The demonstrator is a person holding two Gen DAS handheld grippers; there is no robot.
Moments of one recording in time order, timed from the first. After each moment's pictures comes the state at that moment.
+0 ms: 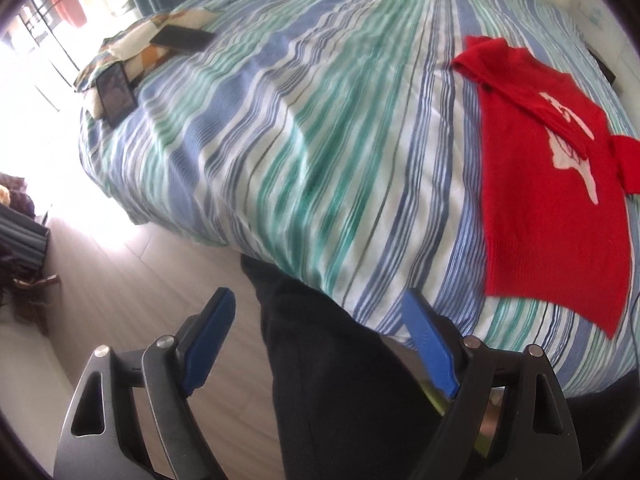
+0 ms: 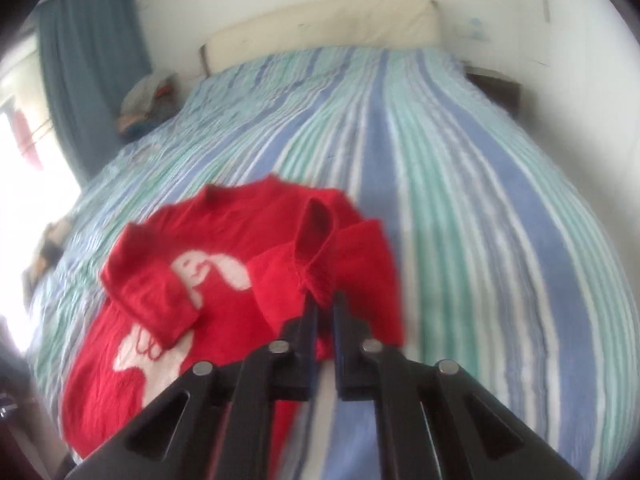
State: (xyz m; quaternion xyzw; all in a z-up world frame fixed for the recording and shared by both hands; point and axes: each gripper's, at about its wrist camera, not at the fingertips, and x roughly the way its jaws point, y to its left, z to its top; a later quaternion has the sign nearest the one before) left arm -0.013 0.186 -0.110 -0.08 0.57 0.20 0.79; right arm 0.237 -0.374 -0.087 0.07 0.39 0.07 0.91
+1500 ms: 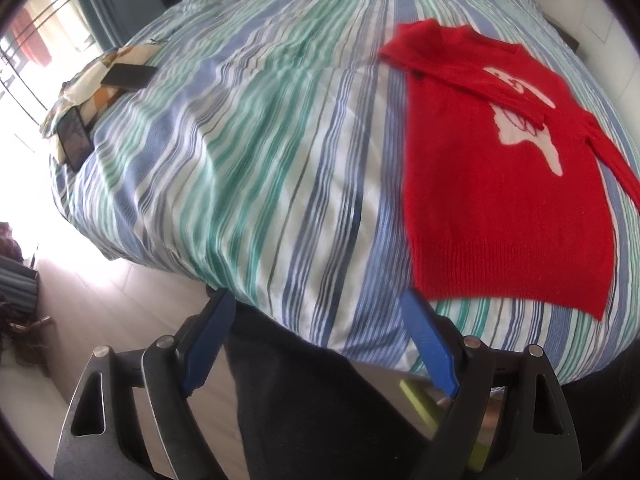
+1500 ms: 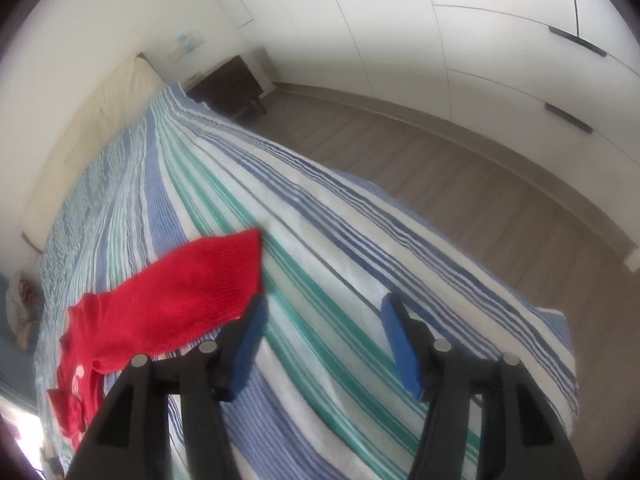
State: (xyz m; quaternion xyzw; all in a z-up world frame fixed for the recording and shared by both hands) left arm 0.012 0.129 -0.115 -0.04 0.57 0.14 0.81; right arm 0.080 -0.629 -0.140 0.31 0.39 -0.24 0.84
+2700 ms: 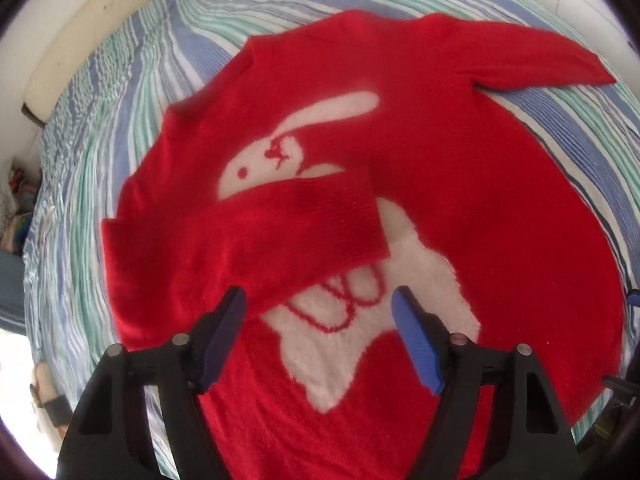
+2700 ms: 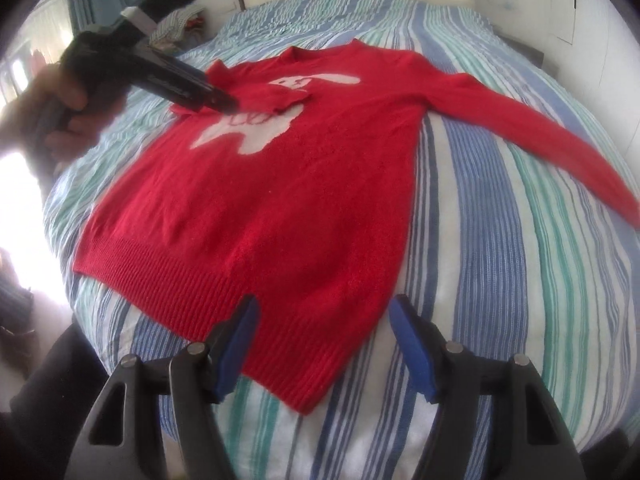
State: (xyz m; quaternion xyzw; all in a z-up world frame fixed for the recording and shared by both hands) left arm 0.267 -0.087 -0.160 0.28 0.53 -0.16 0.79; right arm 0.047 -0.259 -0.168 -0.02 0.48 0.14 0.86
